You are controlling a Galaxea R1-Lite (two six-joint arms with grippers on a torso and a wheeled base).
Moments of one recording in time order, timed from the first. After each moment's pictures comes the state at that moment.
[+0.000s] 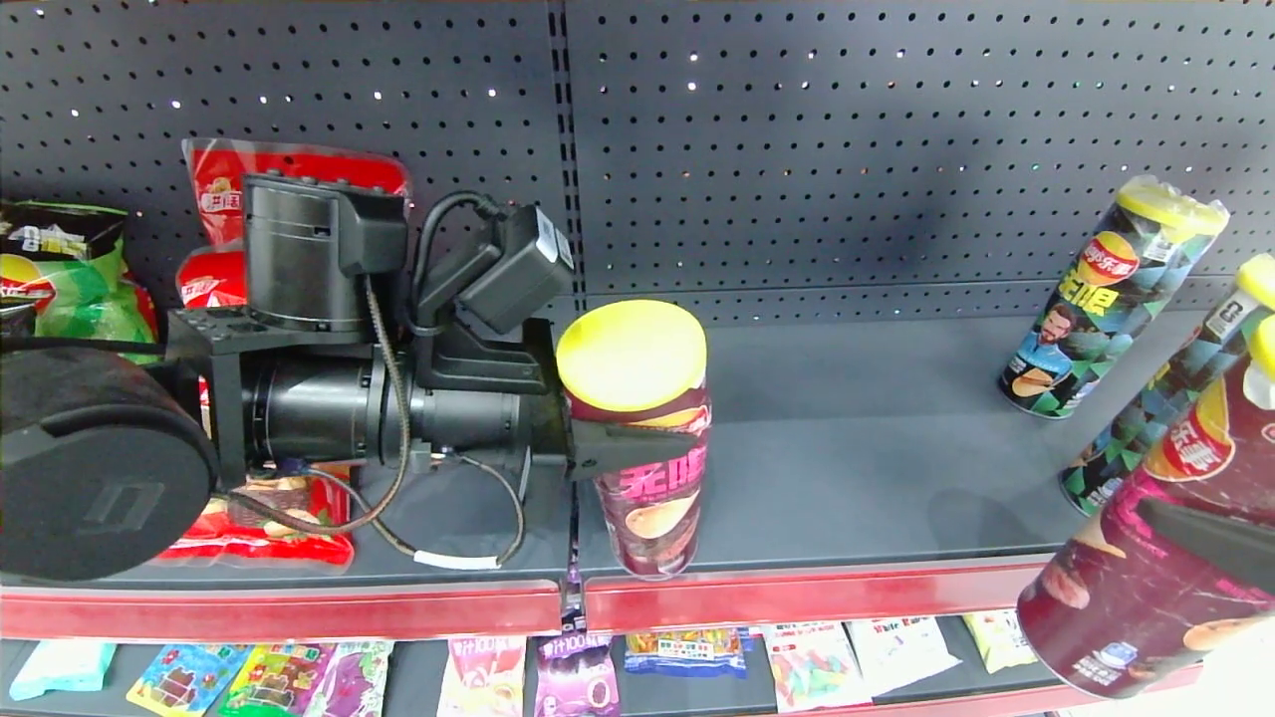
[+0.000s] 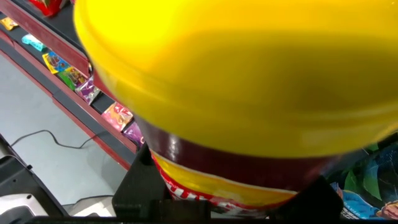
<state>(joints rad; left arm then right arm) -0.60 1.66 -0.99 -0.35 -0.72 0.32 0.39 0.85 -0.61 -0.05 0.24 -0.22</state>
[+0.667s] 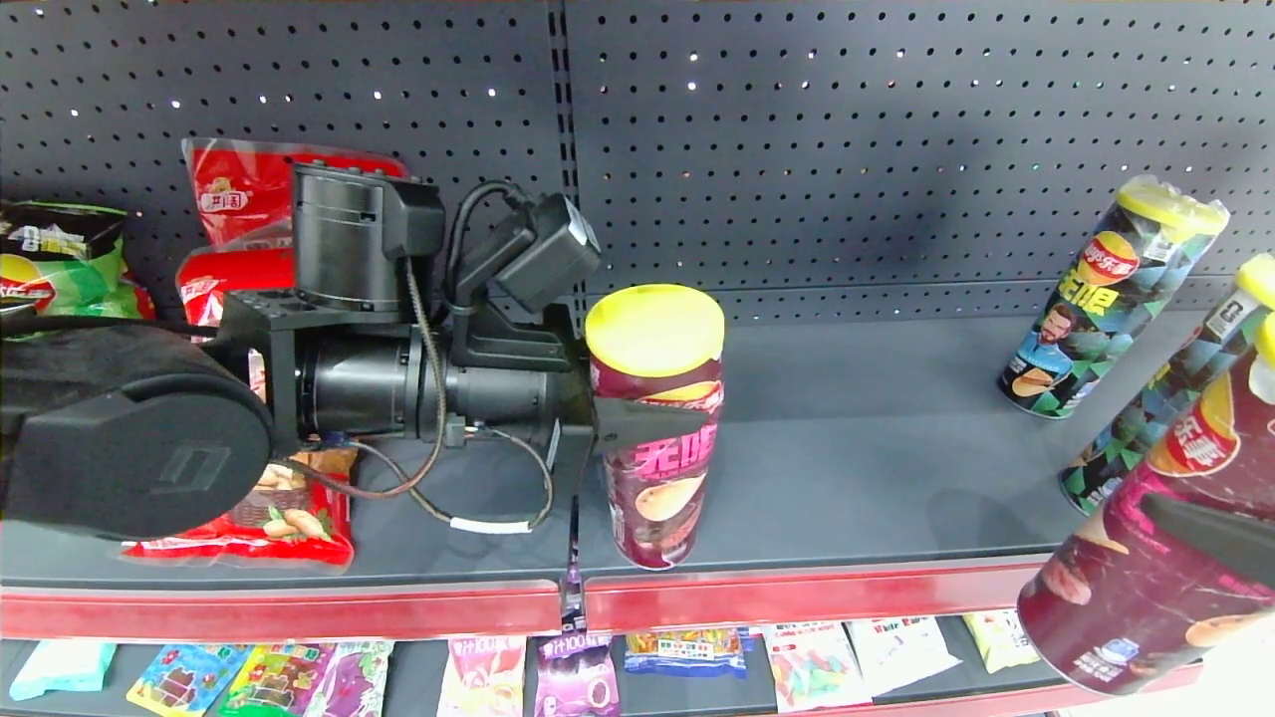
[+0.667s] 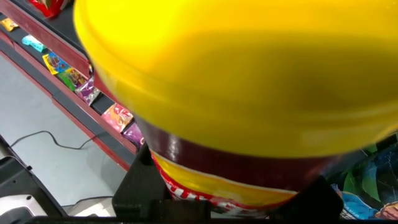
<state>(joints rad) -0.60 1.72 -1.07 -0.35 -0.71 0.32 0.39 0.85 -0.61 -0.05 0.24 -0.22</state>
